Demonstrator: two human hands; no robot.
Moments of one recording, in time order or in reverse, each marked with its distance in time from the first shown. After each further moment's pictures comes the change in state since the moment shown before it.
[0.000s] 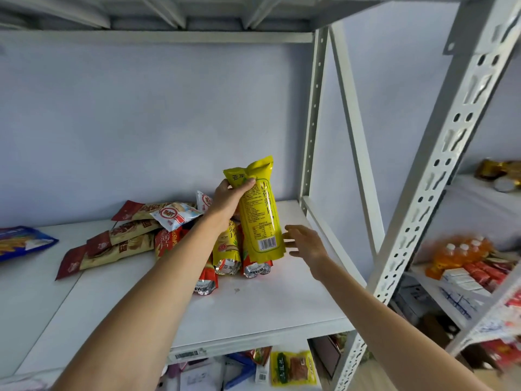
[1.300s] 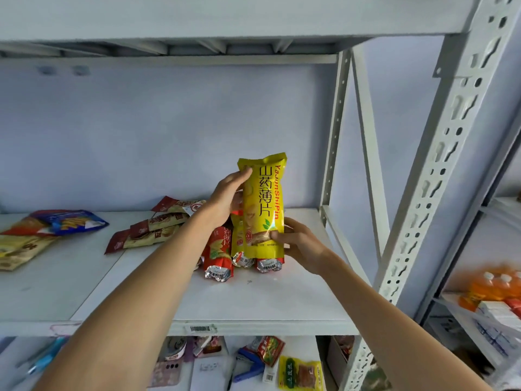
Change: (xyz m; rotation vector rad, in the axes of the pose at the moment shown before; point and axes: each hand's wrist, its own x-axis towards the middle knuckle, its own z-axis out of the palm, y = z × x) left_hand -0.070 0.045 -0.022 -0.041 -0.029 0.037; right_hand -0.043 -0.031 0.005 0.227 -0.636 -0.104
